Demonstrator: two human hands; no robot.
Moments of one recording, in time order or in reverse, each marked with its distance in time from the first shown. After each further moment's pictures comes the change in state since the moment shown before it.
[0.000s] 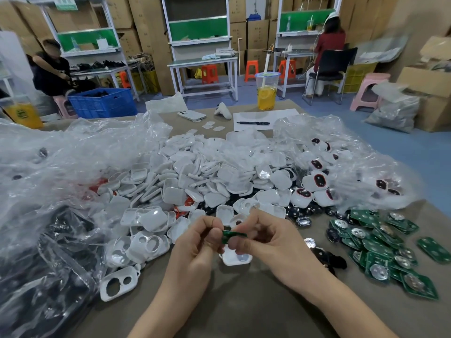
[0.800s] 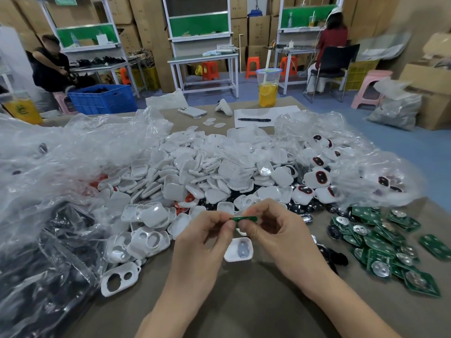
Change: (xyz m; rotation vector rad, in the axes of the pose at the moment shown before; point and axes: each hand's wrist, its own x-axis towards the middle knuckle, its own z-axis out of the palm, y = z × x) left_hand 0.002 -0.004 0.011 0.185 0.137 -0.002; right_hand 0.001 0.007 -0.004 -0.140 0.184 -0.073
